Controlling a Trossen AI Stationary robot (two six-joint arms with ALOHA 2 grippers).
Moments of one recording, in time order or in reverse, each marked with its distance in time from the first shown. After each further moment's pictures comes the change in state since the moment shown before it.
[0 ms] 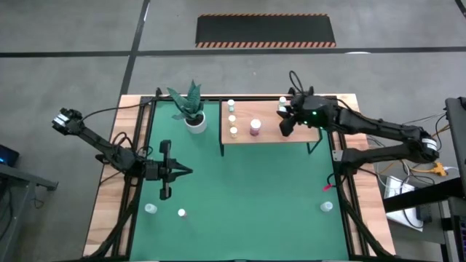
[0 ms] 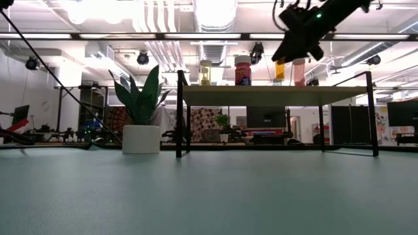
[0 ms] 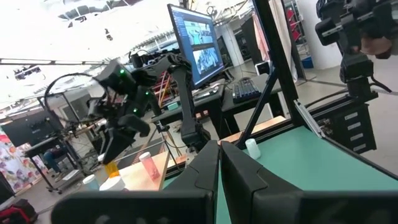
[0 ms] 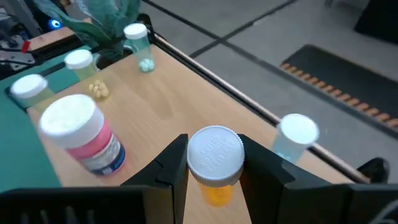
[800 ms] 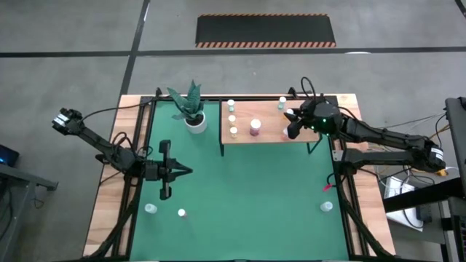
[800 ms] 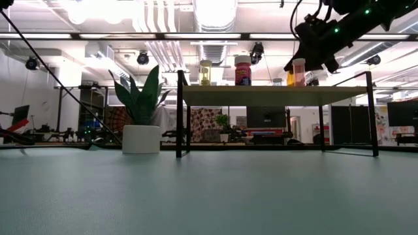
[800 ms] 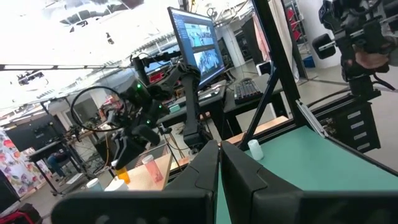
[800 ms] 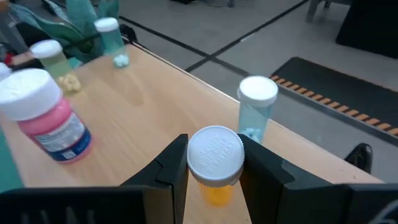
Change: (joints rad) left arm 0.000 0.000 0.000 0.009 0.000 0.026; right arm -0.045 -0.172 -0.257 0.188 0.014 -0.014
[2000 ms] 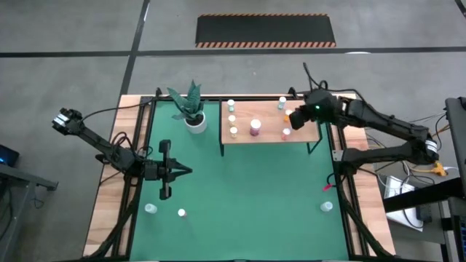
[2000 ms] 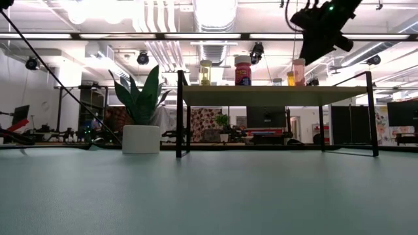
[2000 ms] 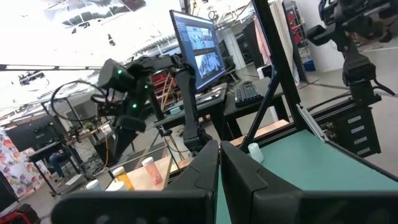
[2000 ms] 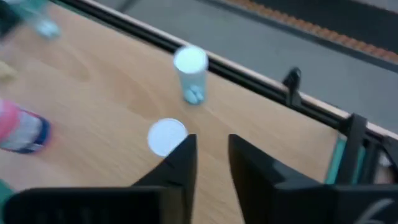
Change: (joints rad) left arm 0.000 0.002 -0.002 0.018 0.001 -0.005; right arm -0.003 0.172 0.448 -0.687 0.096 0.265
